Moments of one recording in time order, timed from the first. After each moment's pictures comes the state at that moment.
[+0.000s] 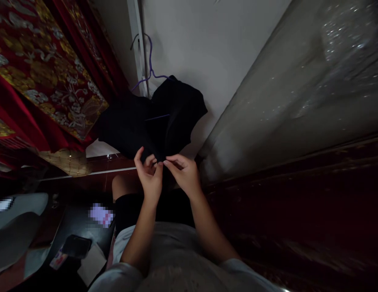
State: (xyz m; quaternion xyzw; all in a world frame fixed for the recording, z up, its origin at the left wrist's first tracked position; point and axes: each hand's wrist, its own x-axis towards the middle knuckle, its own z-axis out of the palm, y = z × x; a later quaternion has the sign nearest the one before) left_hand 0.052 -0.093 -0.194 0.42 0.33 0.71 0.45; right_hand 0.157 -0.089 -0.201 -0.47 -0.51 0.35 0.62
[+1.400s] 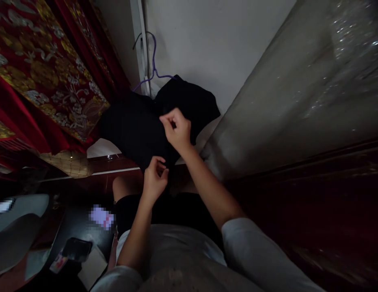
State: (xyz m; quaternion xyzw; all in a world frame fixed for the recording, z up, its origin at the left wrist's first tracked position) left_hand 0.027 -0.077 -0.210 0.64 0.48 0.47 0.37; right_hand 0.157 0.039 -0.151 -0.44 -0.63 0.09 0.63
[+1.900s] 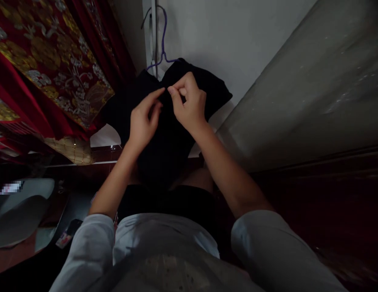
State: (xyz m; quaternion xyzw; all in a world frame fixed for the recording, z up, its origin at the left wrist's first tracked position) left_hand 0.009 0.029 -0.107 0.79 0.29 0.53 0.12; right_hand 0.180 0.059 -0.113 -0.40 -0.72 -0.02 0.57
